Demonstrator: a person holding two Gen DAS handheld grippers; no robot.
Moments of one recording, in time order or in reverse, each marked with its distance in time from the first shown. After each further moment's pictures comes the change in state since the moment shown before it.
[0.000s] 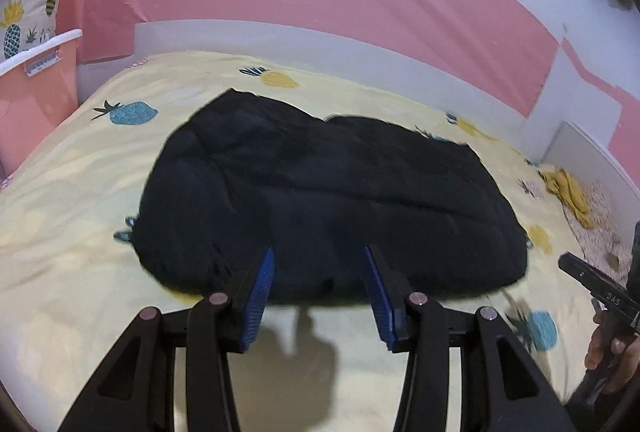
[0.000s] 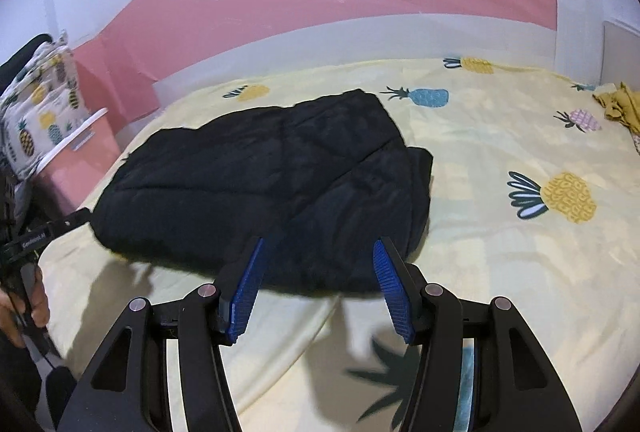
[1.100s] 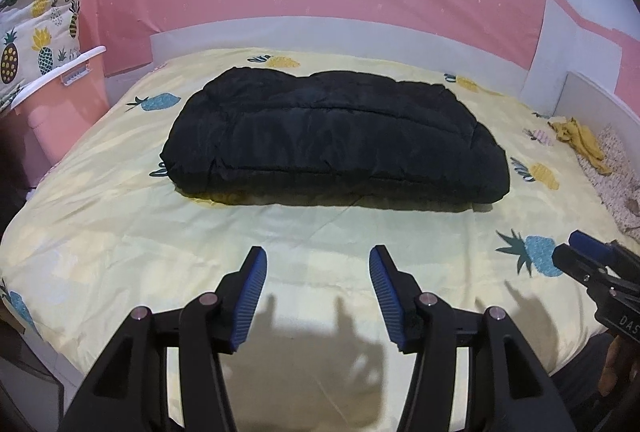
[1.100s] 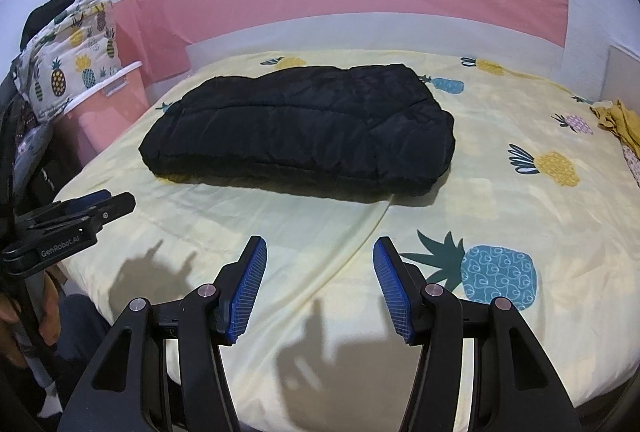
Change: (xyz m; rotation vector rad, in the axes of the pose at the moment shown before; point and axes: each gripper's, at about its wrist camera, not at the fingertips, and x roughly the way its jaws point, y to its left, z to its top) left arm -0.065 -0.064 -0.085 0.088 0.040 0.144; right arm -0.059 0.069 -0.074 -0.112 0.049 -0.017
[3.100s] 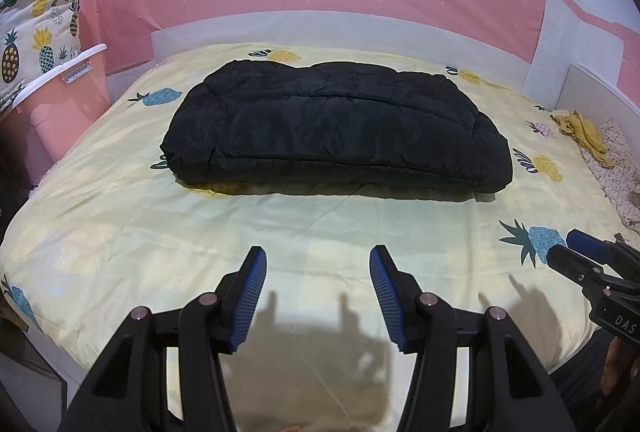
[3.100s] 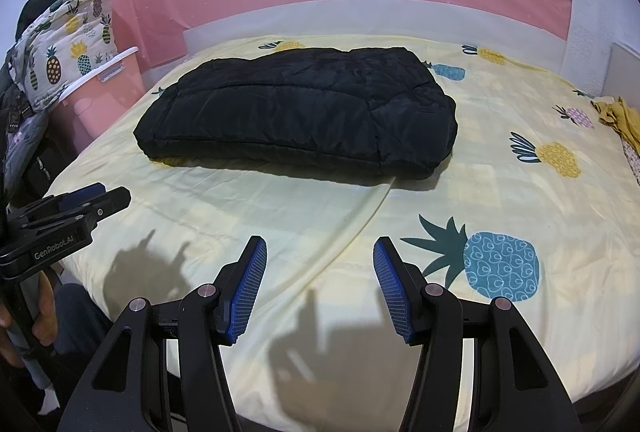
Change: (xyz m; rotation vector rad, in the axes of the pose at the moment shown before) left arm -0.001 -0.005 -0.007 0.004 0.015 0.015; right arm 0.007 0.003 -0.006 -0.005 0.049 -0.006
